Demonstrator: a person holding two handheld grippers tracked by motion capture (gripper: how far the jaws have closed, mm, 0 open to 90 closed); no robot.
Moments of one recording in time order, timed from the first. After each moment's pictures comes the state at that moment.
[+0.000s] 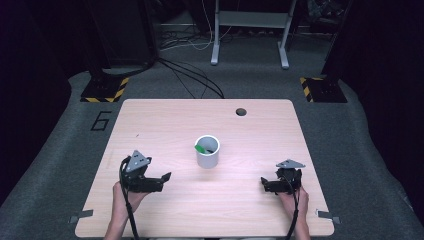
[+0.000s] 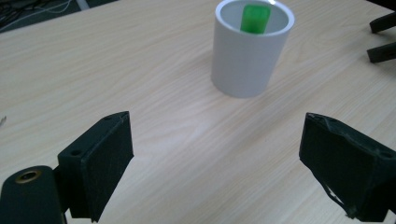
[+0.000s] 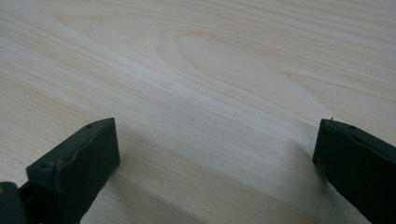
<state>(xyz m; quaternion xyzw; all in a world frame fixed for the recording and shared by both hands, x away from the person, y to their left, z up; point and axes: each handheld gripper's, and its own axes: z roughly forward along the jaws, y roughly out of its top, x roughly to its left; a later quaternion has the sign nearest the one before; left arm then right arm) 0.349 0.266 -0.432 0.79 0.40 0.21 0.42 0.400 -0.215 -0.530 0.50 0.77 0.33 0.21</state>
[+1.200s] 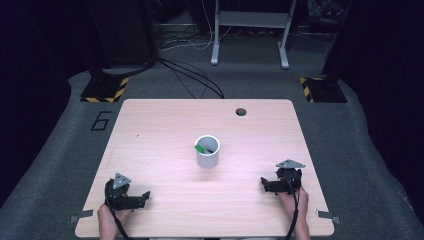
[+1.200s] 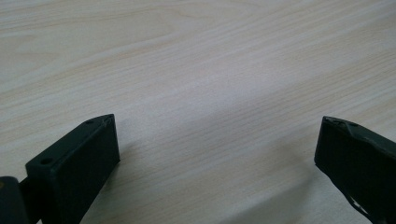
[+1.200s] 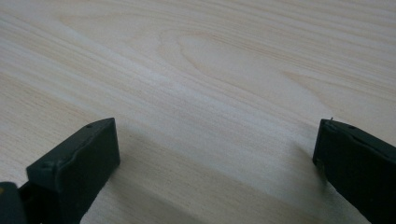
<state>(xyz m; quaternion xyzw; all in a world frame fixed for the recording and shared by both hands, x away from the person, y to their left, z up) 0.339 0.332 -0.530 0.76 0.51 0.20 0.34 0.400 -0.215 -0.529 0.50 0.77 0.32 0.21</state>
